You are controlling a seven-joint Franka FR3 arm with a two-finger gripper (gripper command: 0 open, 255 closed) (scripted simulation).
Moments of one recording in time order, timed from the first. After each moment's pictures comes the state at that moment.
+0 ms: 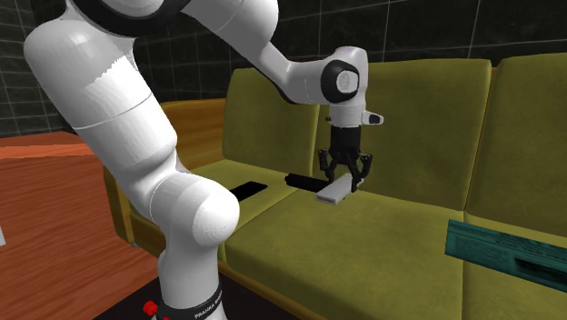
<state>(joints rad) -0.07 -0.43 -0.33 -2.48 -0.18 2.04 -0.26</state>
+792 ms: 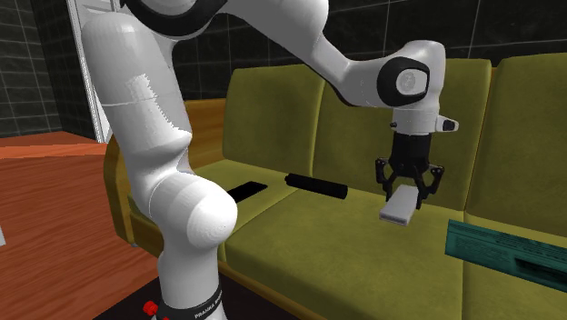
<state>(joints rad) -0.14 -0.20 -0.56 -2.25 -0.15 2.06 -0.59</state>
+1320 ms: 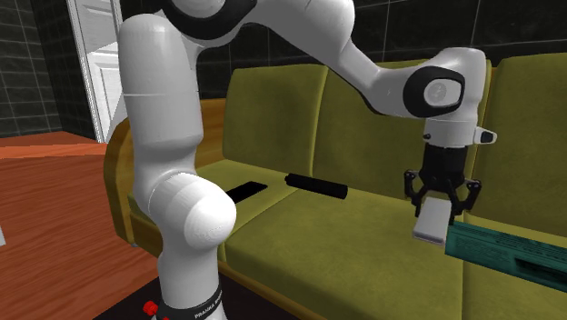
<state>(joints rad) -0.18 -0.03 -0.65 -2.14 -0.06 2.10 -0.76</state>
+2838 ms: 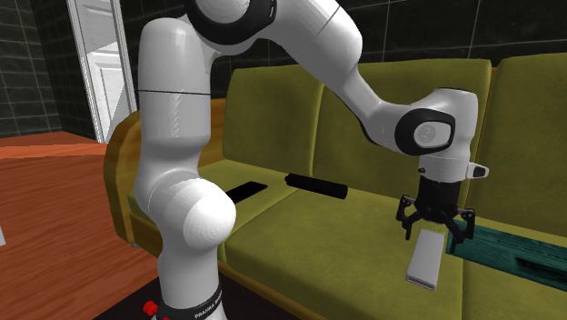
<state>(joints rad) -0.19 0.08 -0.65 -2.22 0.02 2.28 -0.82</state>
